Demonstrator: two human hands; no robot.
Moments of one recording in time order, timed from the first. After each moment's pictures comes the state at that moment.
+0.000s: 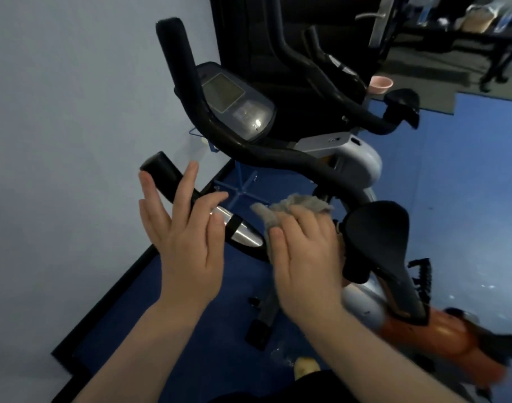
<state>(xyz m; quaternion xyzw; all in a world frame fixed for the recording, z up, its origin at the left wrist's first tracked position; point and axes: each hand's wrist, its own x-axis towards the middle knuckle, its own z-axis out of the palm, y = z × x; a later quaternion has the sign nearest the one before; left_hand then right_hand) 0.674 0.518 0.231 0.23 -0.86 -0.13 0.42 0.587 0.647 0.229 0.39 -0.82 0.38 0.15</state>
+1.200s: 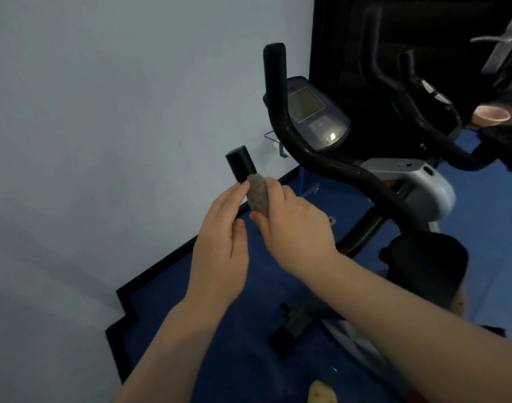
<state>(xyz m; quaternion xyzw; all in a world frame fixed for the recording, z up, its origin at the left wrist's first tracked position) 0.719 0.554 0.264 0.33 -0.81 -0.28 0.39 0.591 0.584 0.267 0.60 -0.78 0.20 0.06</state>
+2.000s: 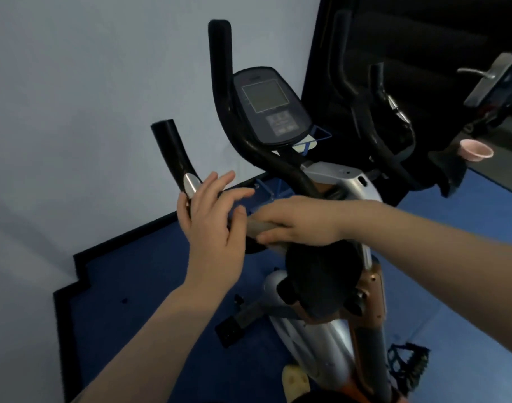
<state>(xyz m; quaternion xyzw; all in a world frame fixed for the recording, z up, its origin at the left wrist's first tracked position) 0.612 0.621 0.248 0.42 -0.76 -0.22 0.45 0.444 0.624 0.296 0.82 -0.51 -0.03 -0.27</state>
